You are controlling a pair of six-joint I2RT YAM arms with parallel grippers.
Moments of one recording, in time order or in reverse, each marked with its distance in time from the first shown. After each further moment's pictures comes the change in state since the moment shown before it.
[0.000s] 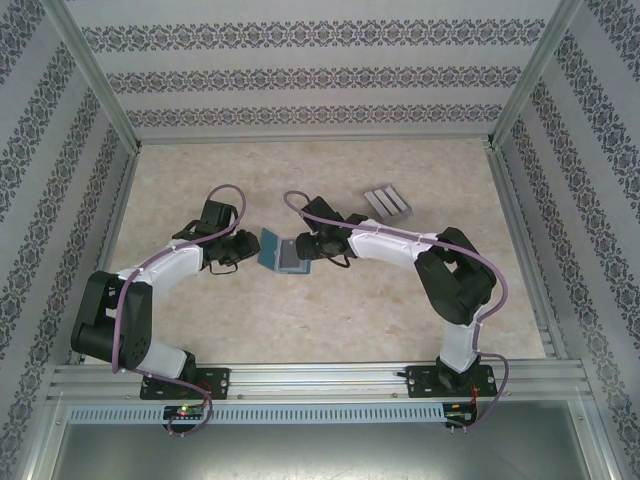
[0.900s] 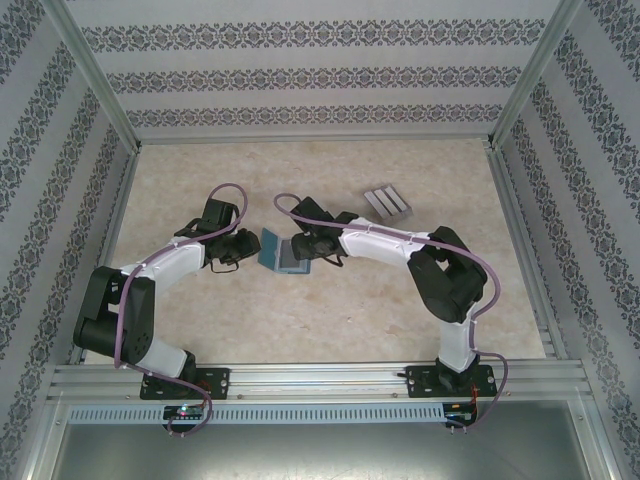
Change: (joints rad) left arm 0.000 0.030 0.018 0.000 0.000 0.004; right arm 0.029 0.045 0.089 -0.082 0.090 -0.028
